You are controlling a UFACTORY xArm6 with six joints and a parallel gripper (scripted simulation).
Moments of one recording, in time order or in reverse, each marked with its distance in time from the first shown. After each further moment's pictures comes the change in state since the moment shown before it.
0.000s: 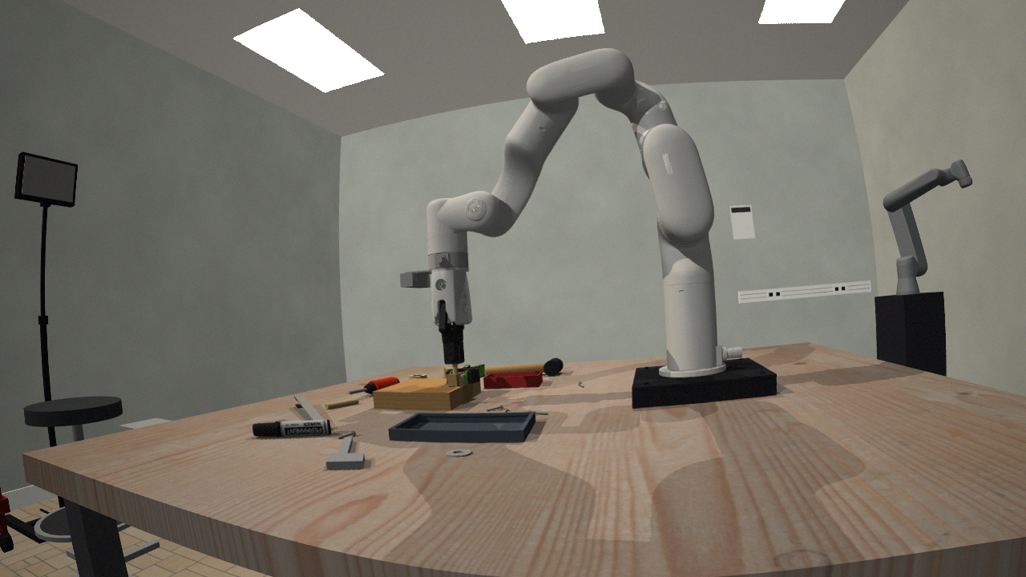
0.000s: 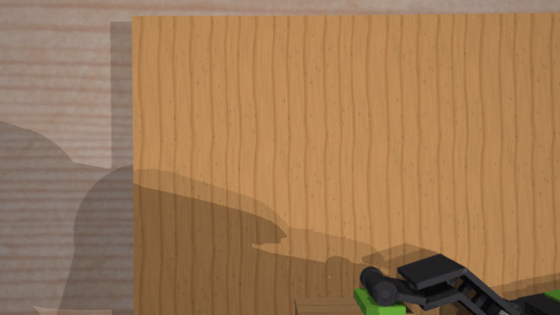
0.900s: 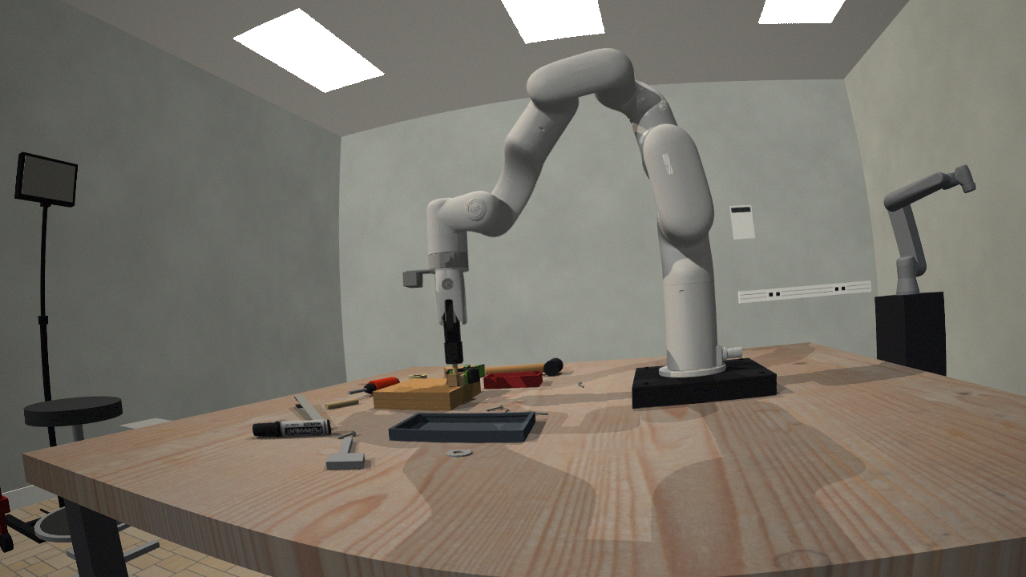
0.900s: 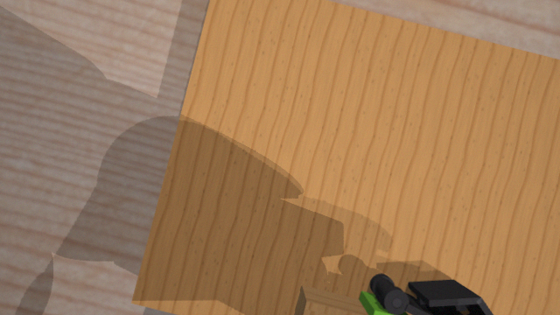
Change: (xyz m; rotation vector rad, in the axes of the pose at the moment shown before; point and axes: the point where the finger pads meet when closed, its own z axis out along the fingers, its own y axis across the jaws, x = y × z) arm 0.000 0.000 0.000 0.000 0.000 -0.260
